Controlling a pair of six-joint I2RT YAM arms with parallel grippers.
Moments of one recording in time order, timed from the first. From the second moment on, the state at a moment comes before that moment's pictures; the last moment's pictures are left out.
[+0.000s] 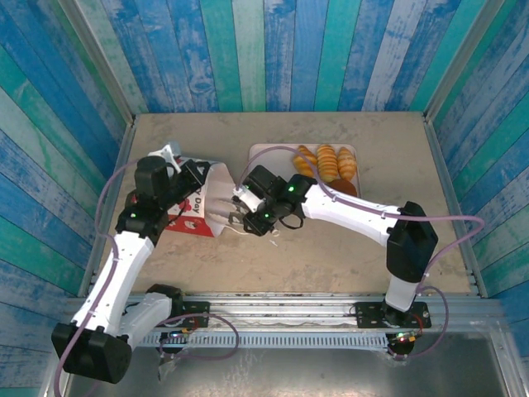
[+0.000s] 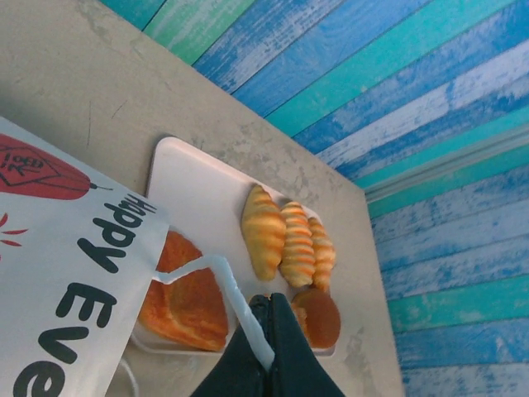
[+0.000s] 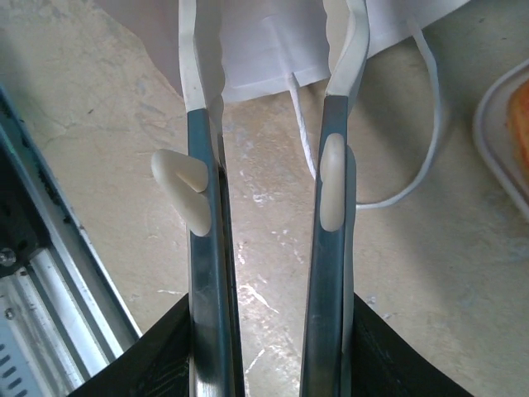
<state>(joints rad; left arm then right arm) -0.19 0.92 0.85 -0.30 0.32 -0.76 0.99 1.79 1.50 -0.78 -0.19 0.12</state>
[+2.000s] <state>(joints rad) -0.19 0.82 0.89 -0.49 0.30 -0.57 0.98 2.13 1.72 -0.67 -0.37 0.31</state>
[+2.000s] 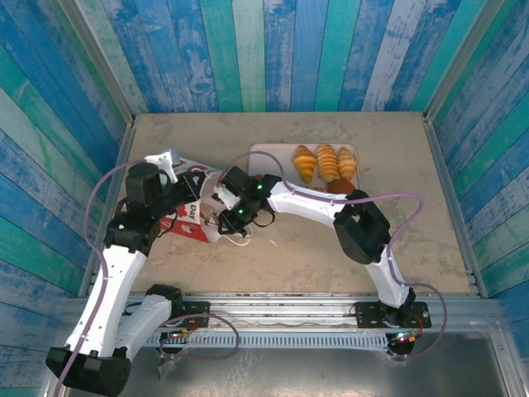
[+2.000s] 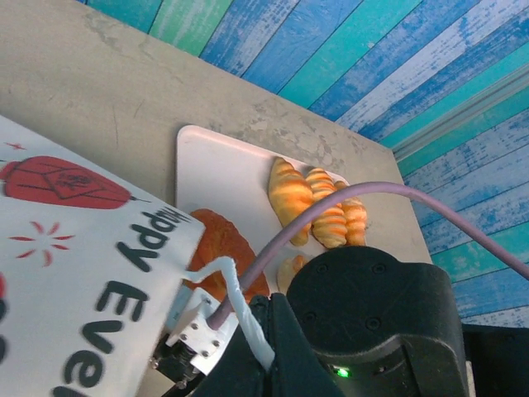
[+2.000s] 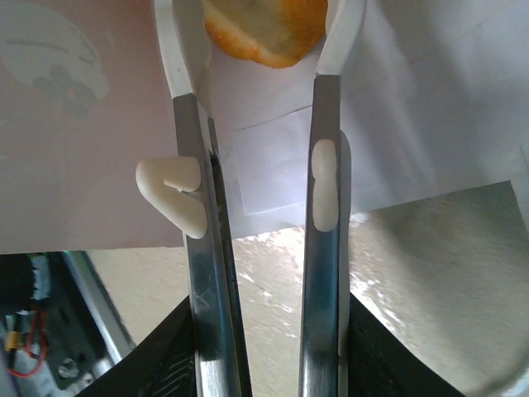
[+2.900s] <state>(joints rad) -0.19 0.81 0.89 -0.50 0.27 -0.58 0.98 1.94 1.63 -0.81 -0.13 0.26</state>
